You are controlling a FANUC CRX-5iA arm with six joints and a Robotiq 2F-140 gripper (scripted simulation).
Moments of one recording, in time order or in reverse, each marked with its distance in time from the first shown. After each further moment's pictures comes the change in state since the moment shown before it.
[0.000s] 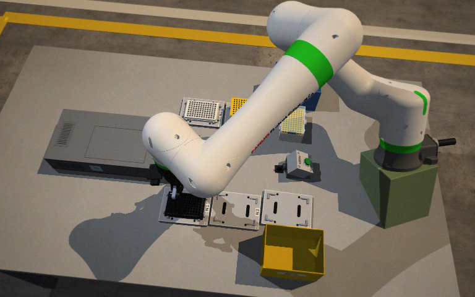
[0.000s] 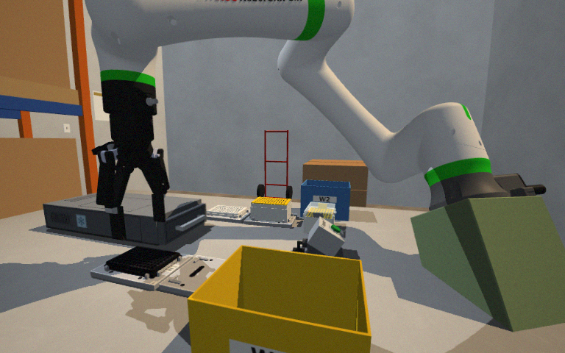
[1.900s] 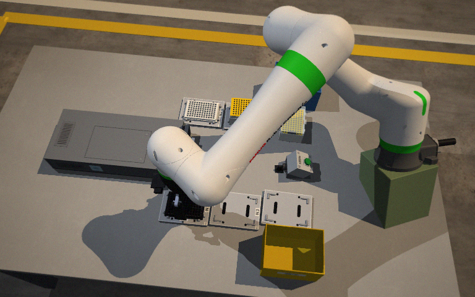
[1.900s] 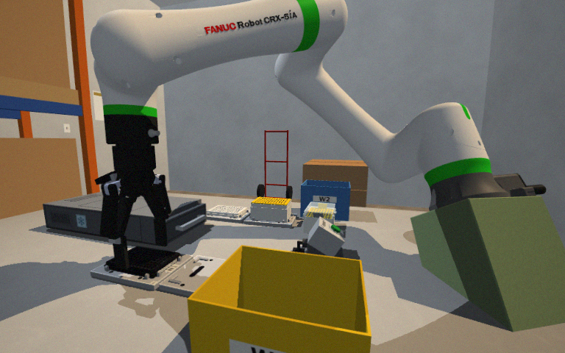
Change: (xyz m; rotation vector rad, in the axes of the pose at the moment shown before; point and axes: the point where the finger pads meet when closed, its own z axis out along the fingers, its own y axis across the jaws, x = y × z) arm 0.000 0.000 0.060 0.000 0.001 0.000
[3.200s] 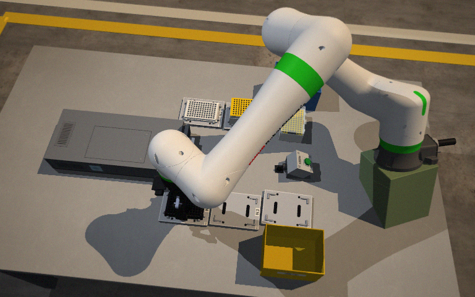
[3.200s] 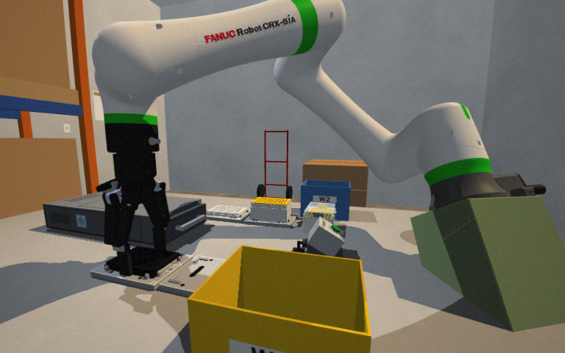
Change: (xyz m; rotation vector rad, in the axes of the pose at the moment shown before) arm 0.000 0.000 0.016 0.000 0.000 0.000
